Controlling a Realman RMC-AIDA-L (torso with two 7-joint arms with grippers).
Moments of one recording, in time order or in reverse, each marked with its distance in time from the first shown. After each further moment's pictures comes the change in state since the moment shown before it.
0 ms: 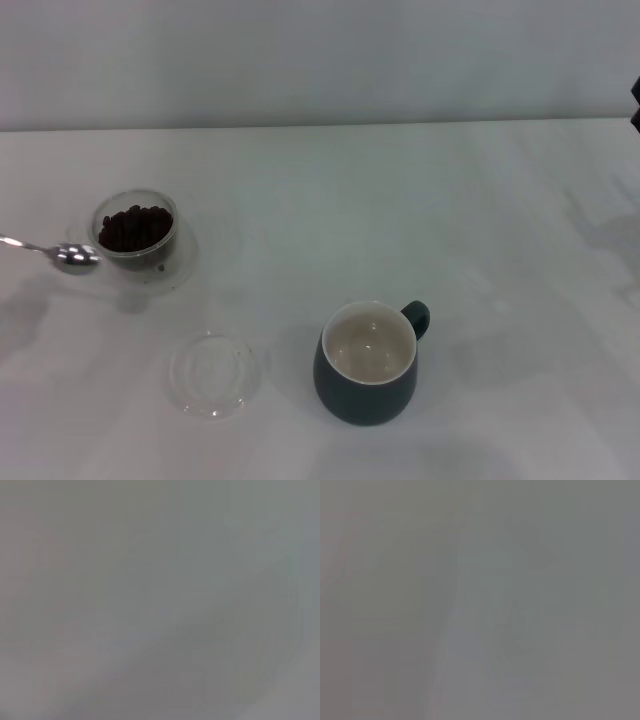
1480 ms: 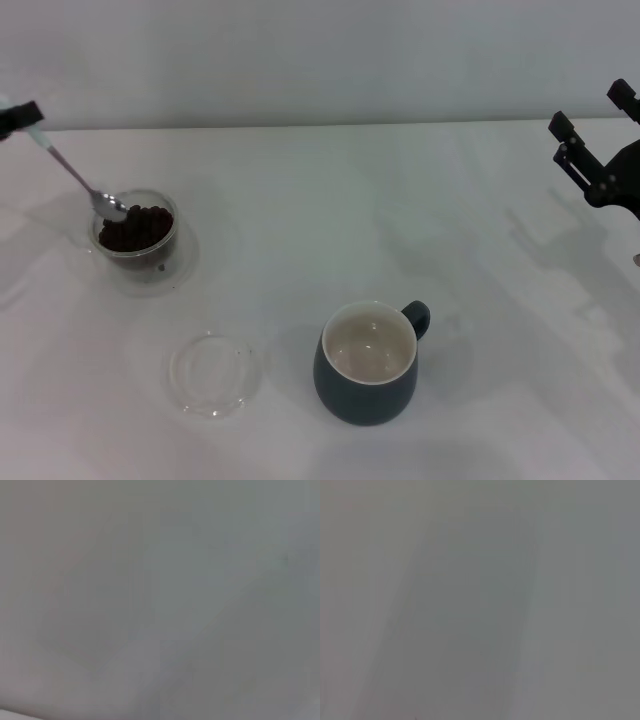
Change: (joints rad) left arm -0.398 0.156 -0.002 0.042 0.440 -0.528 -0.222; right arm 0.014 0.013 -0.168 0.001 -0.007 -0.008 0.000
